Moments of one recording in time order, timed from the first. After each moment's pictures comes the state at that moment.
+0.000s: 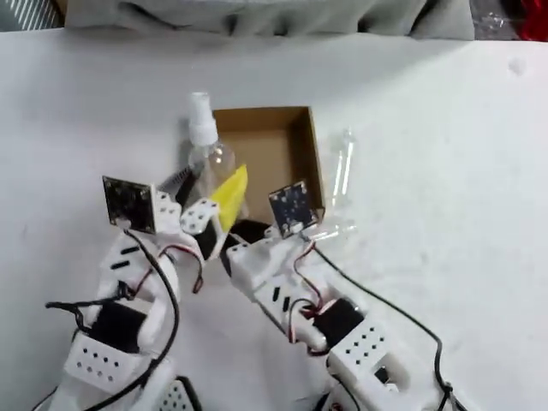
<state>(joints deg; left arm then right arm) 15.2 -77.2 74.4 25.5 14.5 -43.2 -58.8 76.0 14.1 -16.2</state>
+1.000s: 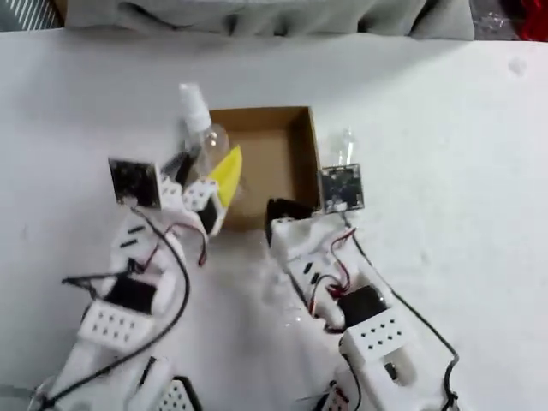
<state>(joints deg) 9.9 -53.9 72.6 1.9 14.5 -26.7 -58.9 76.0 18.9 -16.1</state>
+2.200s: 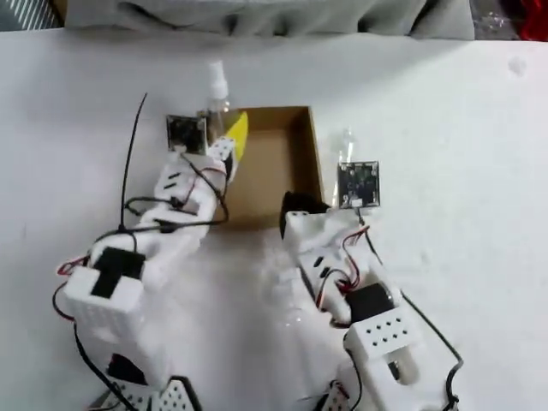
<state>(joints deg) 6.1 19.4 44.1 -43.5 7.9 -23.2 -58.9 76.0 18.9 -16.1</state>
